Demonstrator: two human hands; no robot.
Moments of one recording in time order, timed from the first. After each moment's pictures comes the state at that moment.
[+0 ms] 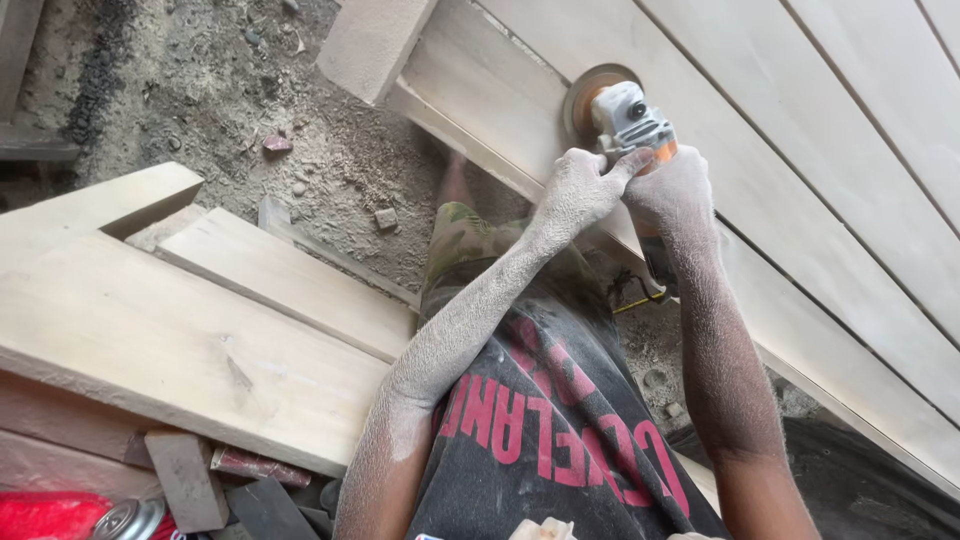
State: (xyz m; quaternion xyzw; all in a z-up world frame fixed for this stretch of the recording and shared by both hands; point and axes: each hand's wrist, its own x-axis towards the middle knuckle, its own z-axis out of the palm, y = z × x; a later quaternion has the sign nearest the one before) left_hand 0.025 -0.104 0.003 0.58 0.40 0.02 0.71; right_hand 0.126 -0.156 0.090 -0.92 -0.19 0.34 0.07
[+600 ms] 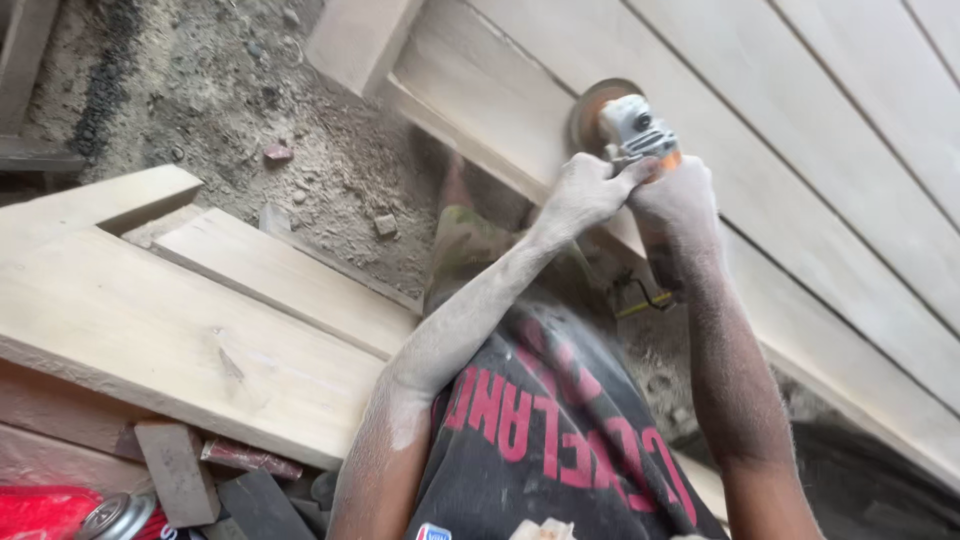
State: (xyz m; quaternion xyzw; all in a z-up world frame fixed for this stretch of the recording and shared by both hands) left_hand 0.033 -0.130 -0.008 0.56 0.36 -0.01 0.75; right_hand 0.120 -0.182 0.108 -0.92 -0.17 0.33 0.11
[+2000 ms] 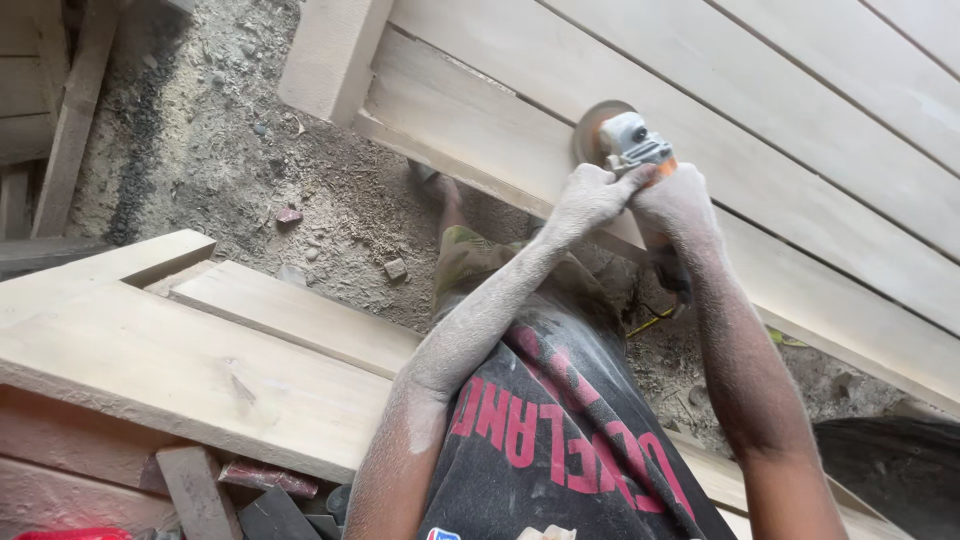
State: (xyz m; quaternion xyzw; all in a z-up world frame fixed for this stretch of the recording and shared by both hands) left_hand 0.068 -0.169 -0.036 0.61 0.30 -0.07 0.73; right_hand 0.147 -0.244 0.078 -0.93 -0.13 0.34 0.07
